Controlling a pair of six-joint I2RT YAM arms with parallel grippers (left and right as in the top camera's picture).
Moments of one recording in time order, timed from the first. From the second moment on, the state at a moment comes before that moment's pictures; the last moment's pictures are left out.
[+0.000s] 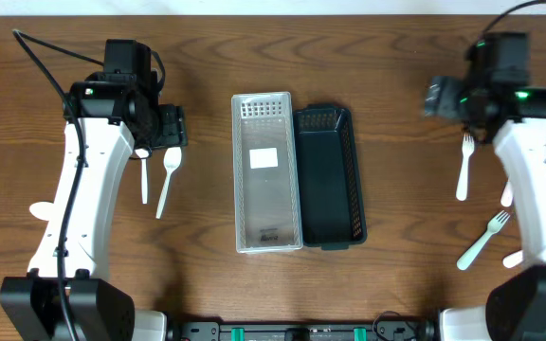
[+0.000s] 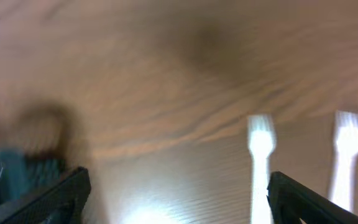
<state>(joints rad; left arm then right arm) -0.04 1.60 1.49 -1.15 -0.03 -0.18 -0.08 1.60 1.44 -0.83 0.07 0.25</state>
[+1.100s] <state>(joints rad) -0.04 1.60 1.49 -1.15 -0.02 -0.20 -0.31 2.08 1.44 -0.78 0.03 0.08</state>
